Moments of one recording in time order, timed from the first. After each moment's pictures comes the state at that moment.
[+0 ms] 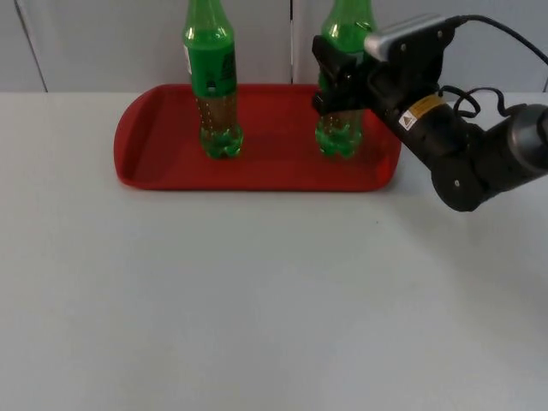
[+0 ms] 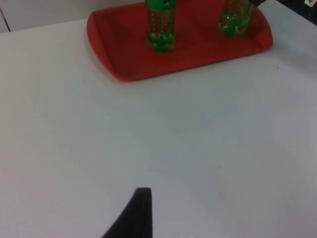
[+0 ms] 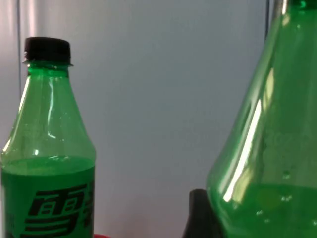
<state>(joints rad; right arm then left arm) 0.39 2.59 -1.63 -0.22 -1.18 0.05 -0.29 0.00 -0.50 -0.08 1.07 0.03</state>
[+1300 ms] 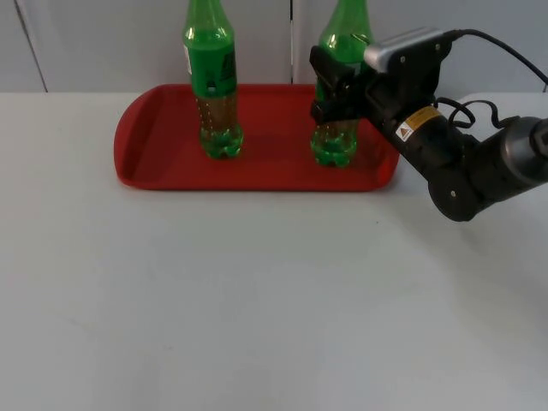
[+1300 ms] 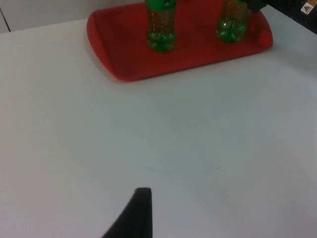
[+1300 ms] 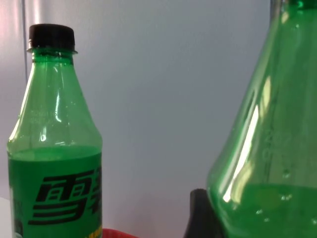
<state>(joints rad) 0.39 2.63 -1.65 -0.23 -1.20 0.09 -0.29 0.00 -0.50 -0.08 1.07 0.03</state>
